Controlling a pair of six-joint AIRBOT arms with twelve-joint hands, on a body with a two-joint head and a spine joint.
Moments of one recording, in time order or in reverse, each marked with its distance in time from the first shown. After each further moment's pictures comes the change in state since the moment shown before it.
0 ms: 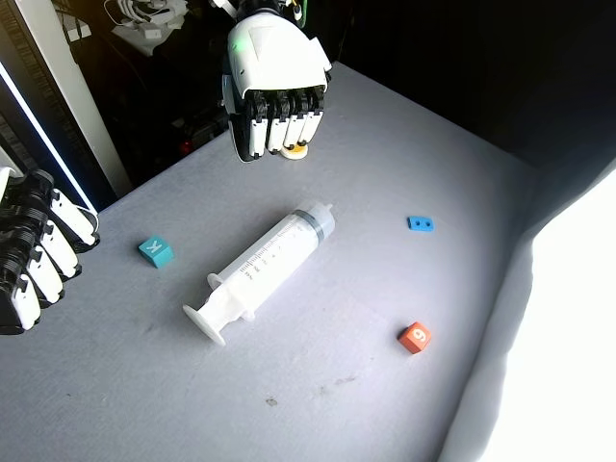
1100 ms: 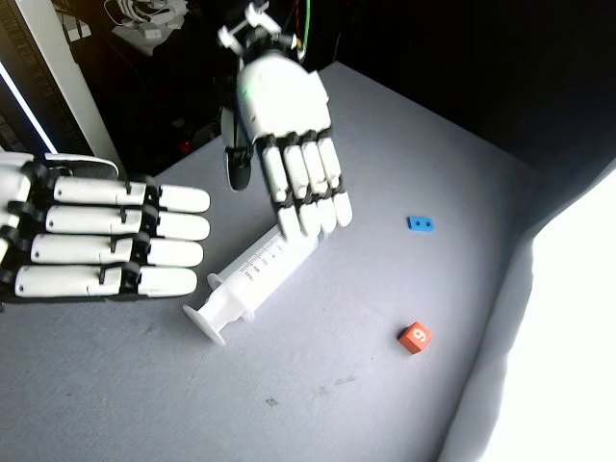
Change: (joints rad) left arm 0.062 -0.230 0.154 -0.173 -0.049 0.046; right arm 0.028 -0.049 -0.019 0.101 -0.031 0.004
